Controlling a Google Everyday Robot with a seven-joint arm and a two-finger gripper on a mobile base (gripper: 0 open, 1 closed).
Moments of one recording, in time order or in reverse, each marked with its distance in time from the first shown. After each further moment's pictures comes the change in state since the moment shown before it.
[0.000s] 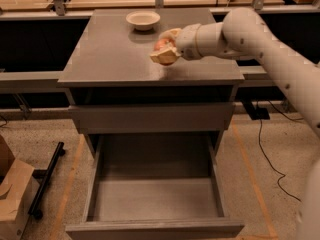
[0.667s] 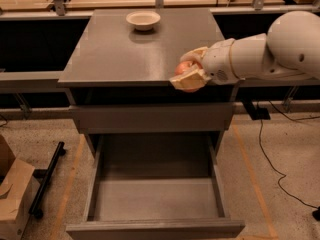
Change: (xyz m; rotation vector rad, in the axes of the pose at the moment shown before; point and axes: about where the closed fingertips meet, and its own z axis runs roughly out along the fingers) arm 0.002 0.097 -0.122 -0.016 0.149 0.051
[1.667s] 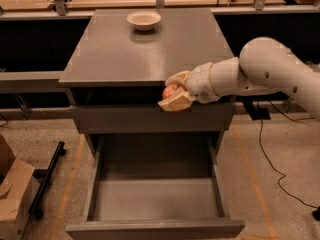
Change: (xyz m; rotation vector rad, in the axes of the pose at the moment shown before) arm 0.047 0.032 0.055 -0.146 0.024 -0.035
